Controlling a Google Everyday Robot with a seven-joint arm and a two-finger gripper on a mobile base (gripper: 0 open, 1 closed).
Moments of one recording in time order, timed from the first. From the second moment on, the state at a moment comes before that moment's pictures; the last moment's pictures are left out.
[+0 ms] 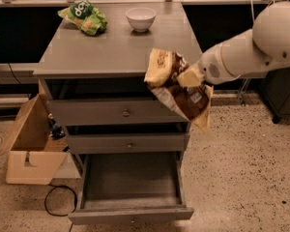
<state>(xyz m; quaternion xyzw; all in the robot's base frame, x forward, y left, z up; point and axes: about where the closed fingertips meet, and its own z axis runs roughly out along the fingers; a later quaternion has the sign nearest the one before) 0.601 -0.111 0.875 -0.39 0.83 0.16 0.36</state>
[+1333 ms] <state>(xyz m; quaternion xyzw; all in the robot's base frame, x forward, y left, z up) 0.506 -0.090 0.710 -0.38 0.87 0.21 0.23</state>
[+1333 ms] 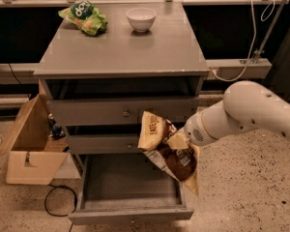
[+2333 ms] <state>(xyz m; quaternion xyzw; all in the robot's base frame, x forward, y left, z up) 0.538 -0.047 0.478 -0.40 0.86 0.29 0.16</state>
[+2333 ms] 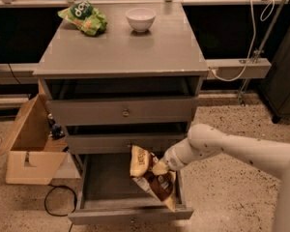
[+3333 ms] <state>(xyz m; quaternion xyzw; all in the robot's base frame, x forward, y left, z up) 0.560 -0.023 0.344 -0.38 0.87 0.30 0.09</state>
